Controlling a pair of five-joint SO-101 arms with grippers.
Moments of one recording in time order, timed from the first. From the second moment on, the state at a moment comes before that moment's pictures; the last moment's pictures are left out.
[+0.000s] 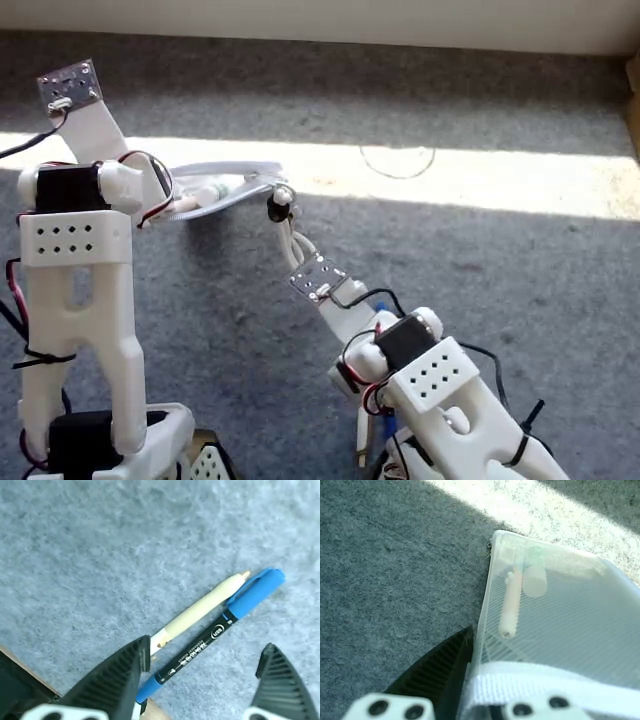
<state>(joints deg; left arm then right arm) -13.5 -17.3 6.0 86.5 25.8 -36.4 -50.6 59.4 78.4 13.6</state>
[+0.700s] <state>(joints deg) -13.5 -17.3 6.0 86.5 25.8 -24.6 -49.8 65.7 62.1 11.6</state>
